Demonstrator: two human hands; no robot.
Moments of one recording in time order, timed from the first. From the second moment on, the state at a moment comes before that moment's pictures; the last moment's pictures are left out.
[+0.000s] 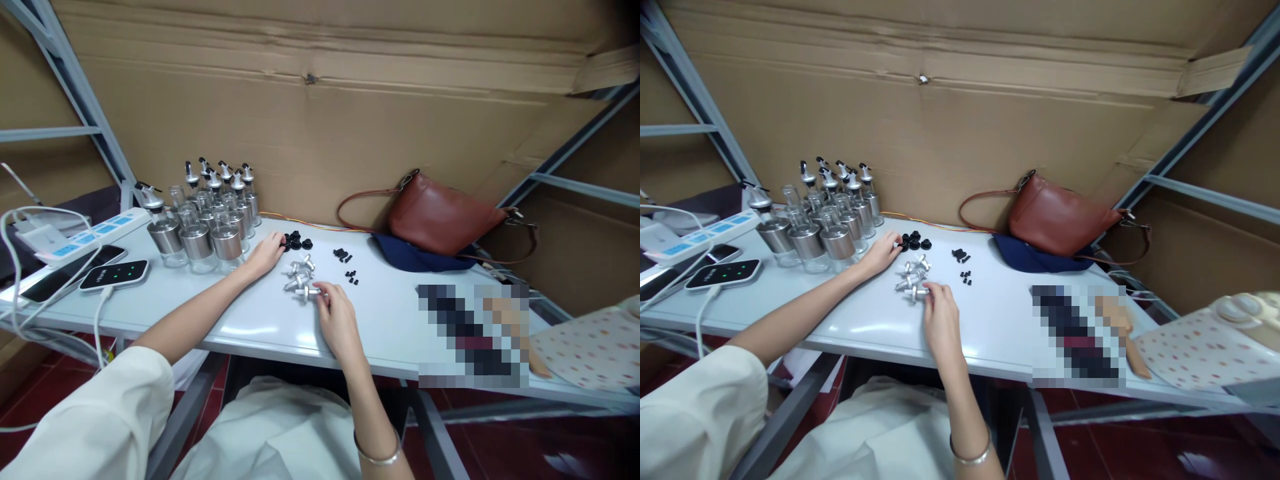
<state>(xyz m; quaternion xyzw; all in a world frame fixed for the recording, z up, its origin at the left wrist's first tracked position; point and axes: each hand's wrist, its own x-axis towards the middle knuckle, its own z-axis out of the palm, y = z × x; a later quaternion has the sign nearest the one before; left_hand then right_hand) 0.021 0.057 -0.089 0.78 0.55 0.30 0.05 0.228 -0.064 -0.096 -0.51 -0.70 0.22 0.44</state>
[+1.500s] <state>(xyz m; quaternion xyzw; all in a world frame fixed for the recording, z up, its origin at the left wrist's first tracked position) 0.048 0.017 -0.074 0.88 0.42 0.23 0.06 0.228 -0.077 -0.092 -0.47 -0.76 0.22 0.39</state>
